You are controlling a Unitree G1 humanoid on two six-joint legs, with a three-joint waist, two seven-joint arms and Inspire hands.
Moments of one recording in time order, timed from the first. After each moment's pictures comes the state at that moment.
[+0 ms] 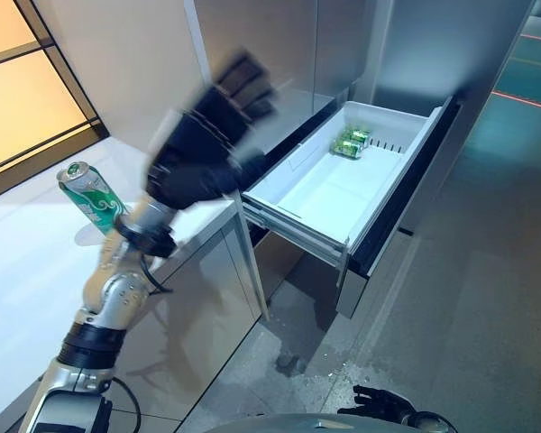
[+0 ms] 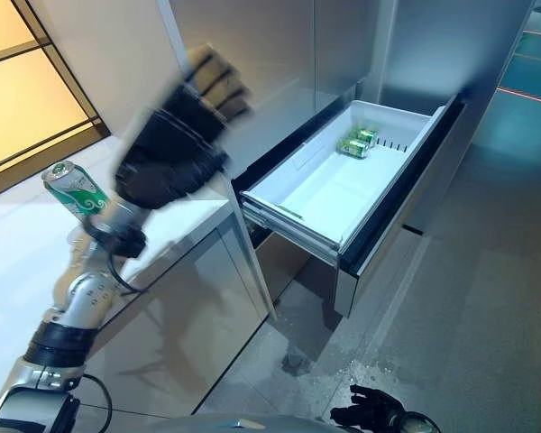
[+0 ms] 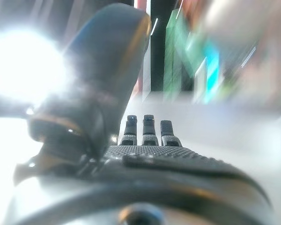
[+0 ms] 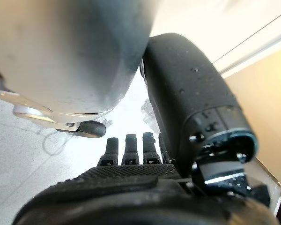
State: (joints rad) left arm -0.32 0.55 0.08 -0.14 -1.06 -0.27 -0.36; right arm -0.01 -0.28 0.17 1.29 0.14 -0.09 0.26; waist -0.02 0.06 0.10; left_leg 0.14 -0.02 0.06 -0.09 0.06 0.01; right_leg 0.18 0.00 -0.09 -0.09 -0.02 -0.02
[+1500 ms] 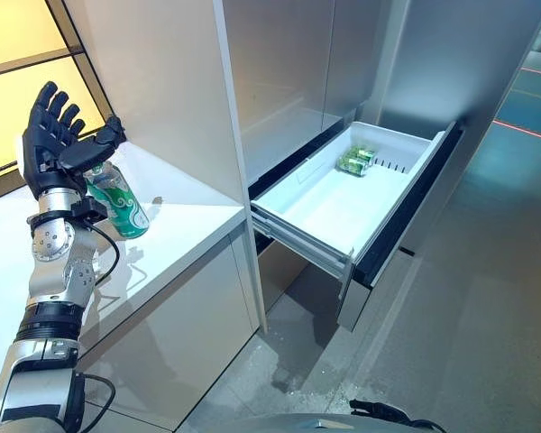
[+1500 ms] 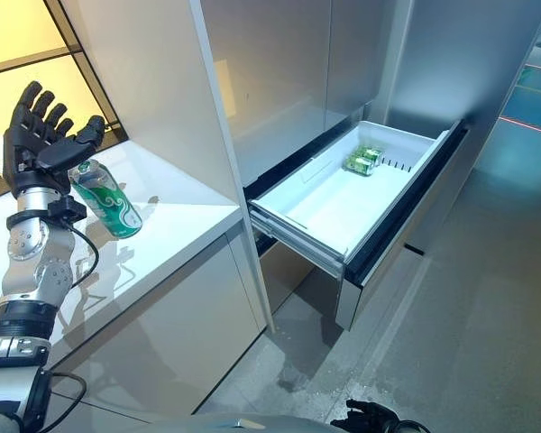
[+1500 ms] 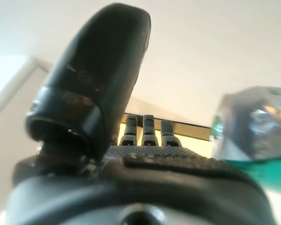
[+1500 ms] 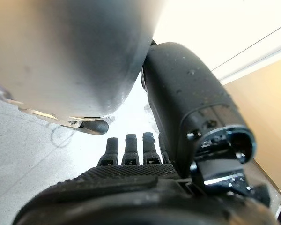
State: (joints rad) left arm -0.38 0.69 0.13 0.38 -0.71 -0.27 0.18; right arm -0.02 -0.26 0.21 1.31 0.14 -0.02 0.25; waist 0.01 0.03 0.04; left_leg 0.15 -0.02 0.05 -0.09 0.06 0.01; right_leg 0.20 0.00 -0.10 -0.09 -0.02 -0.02
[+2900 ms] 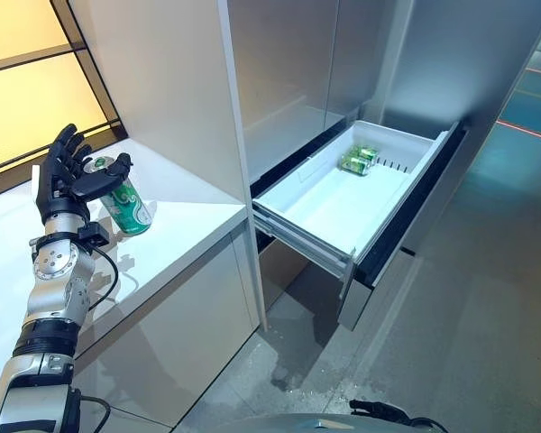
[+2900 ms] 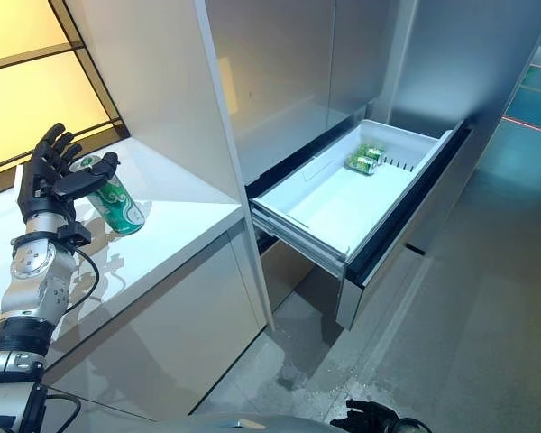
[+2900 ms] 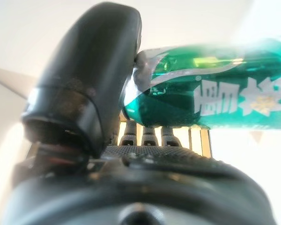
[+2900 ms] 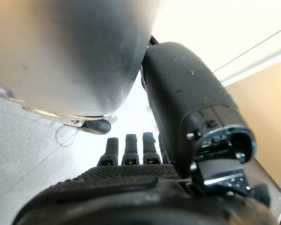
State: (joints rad) left arm -0.31 0.69 0.13 0.45 -0.64 -0.22 0.17; right arm -0.01 -0.26 0.21 1.27 0.13 0.02 0.25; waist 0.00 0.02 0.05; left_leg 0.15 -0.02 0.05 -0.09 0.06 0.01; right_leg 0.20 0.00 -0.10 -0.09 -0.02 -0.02
